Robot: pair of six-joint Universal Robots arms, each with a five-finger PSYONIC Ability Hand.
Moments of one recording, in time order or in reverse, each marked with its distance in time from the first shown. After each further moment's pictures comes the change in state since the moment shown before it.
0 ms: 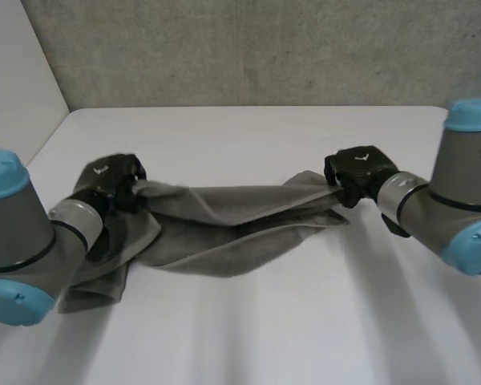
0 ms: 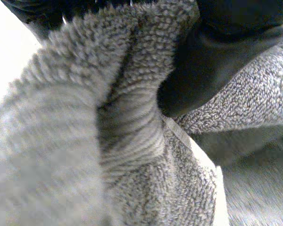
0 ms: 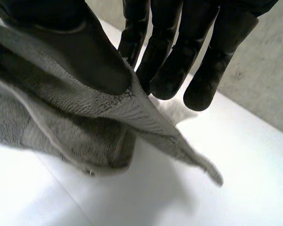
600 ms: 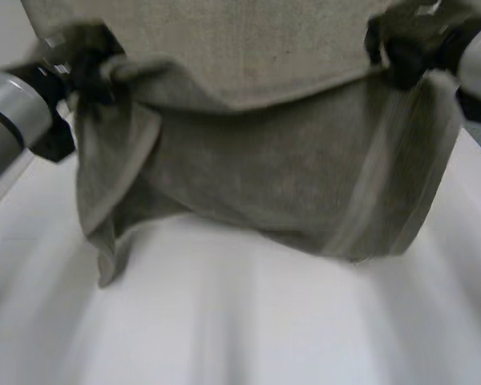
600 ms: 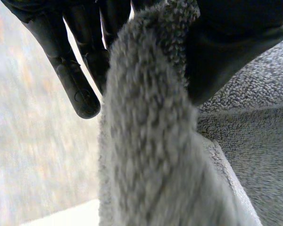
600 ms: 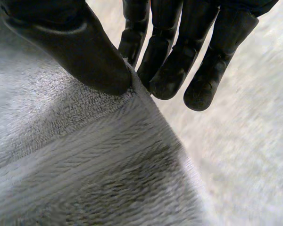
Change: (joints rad) left arm 0.029 0.132 0.442 -0.380 0.133 -0.048; right arm -0.020 -0.161 -0.524 0.462 0.000 -0.129; left_hand 0.016 0.030 0.034 0.040 0.024; right_hand 0.002 0.000 0.003 0.004 0.000
